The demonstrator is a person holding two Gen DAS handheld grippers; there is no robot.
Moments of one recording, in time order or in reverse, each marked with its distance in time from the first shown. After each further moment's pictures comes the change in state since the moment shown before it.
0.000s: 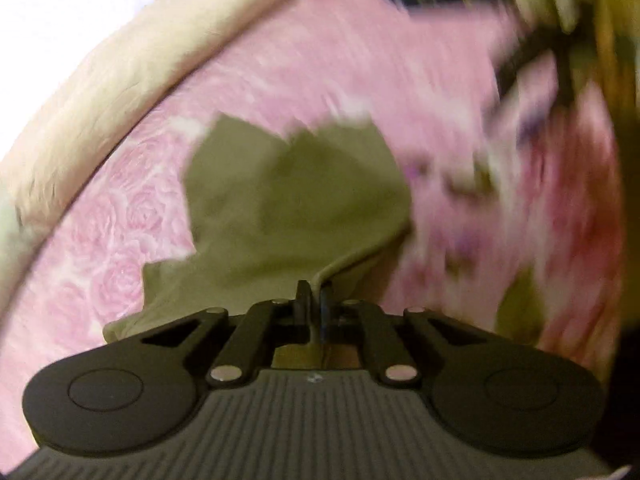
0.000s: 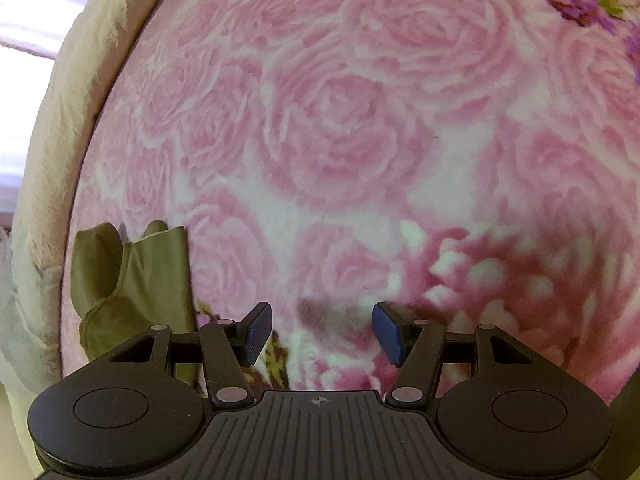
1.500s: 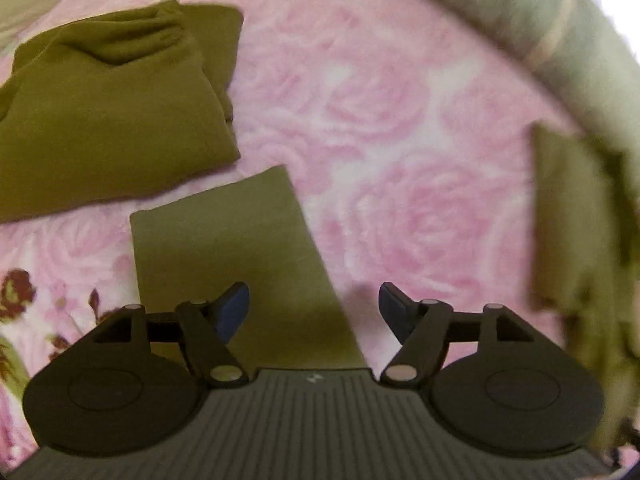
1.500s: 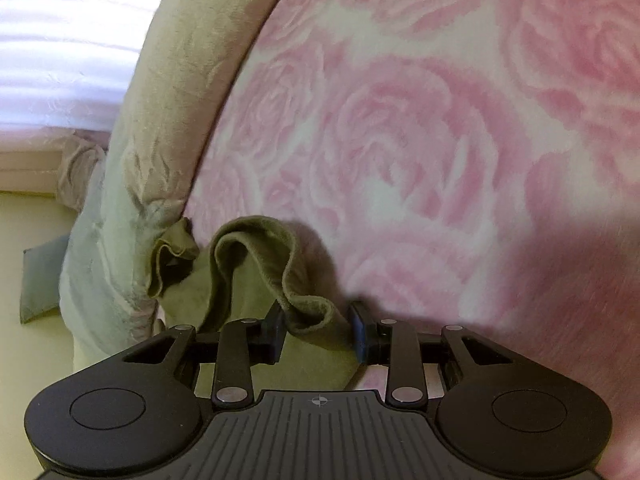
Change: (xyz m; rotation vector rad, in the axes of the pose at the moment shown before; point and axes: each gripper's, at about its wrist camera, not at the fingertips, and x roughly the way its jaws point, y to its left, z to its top) left arm -0.067 0.352 -0.271 -1.545 0.353 0.682; right arm 0.213 0.292 -0.031 -0.185 0.171 0.348
